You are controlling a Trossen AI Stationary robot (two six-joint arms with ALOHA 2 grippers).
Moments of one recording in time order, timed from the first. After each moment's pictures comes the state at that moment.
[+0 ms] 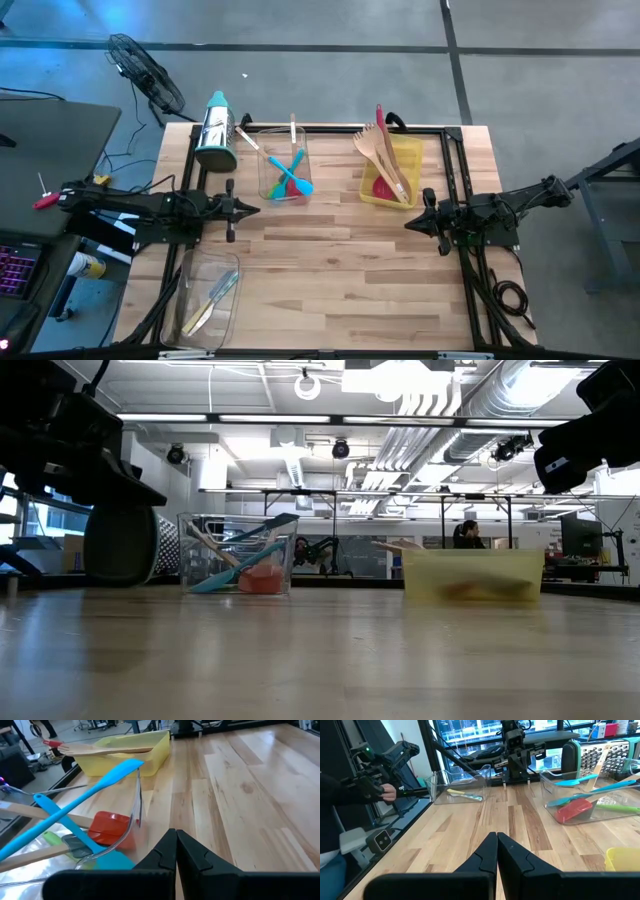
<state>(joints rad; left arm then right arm) -0.08 0.30 0.02 0.03 -0.21 0.11 0.30 0.05 0.05 -0.09 0.15 0.19</state>
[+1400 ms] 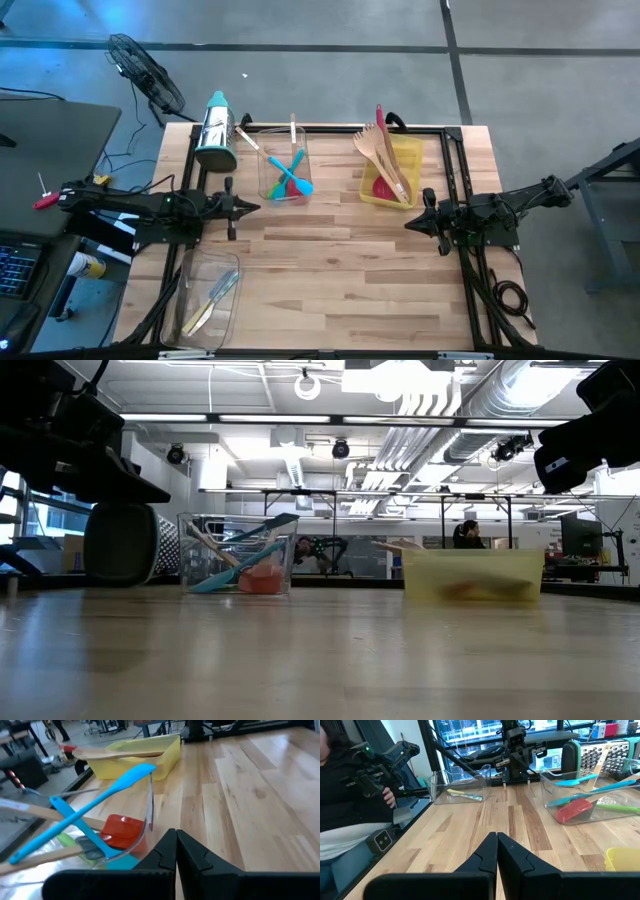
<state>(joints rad) -0.08 0.30 0.02 0.05 -0.26 0.12 0.30 0.05 0.05 -0.09 0.15 0.19</state>
